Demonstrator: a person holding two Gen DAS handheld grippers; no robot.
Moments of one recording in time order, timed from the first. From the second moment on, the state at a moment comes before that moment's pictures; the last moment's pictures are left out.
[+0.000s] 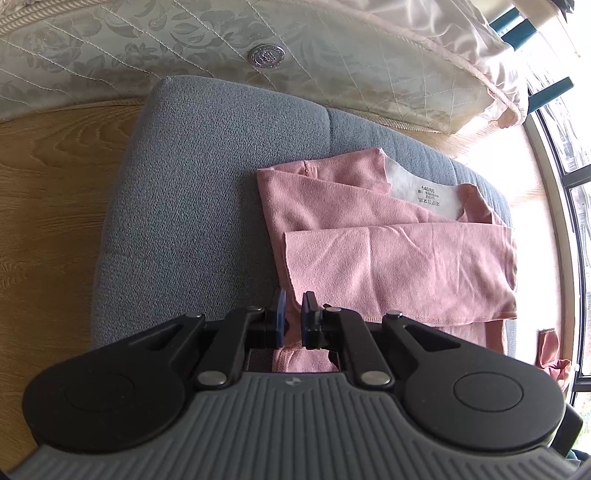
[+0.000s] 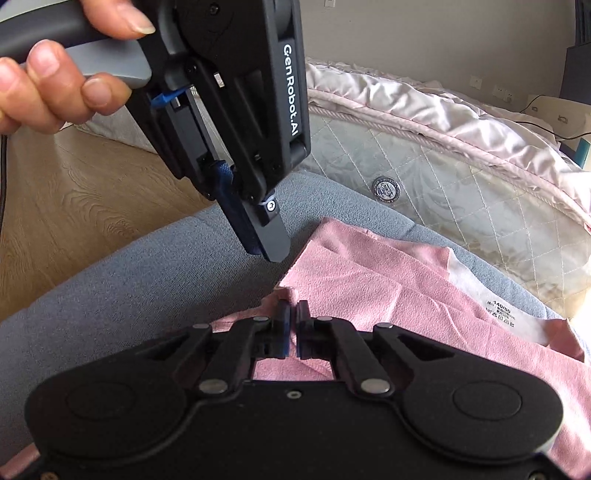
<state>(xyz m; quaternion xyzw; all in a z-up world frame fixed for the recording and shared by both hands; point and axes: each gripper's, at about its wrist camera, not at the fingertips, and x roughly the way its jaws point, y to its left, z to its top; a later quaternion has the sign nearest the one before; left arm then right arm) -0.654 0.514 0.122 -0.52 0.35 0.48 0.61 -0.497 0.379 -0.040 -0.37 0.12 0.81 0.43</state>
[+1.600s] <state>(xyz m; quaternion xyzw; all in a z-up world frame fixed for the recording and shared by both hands) -0.655 0.248 0.077 -0.45 0.46 0.33 0.69 -0.197 0.212 0.013 -0.43 0.43 0.71 0.35</state>
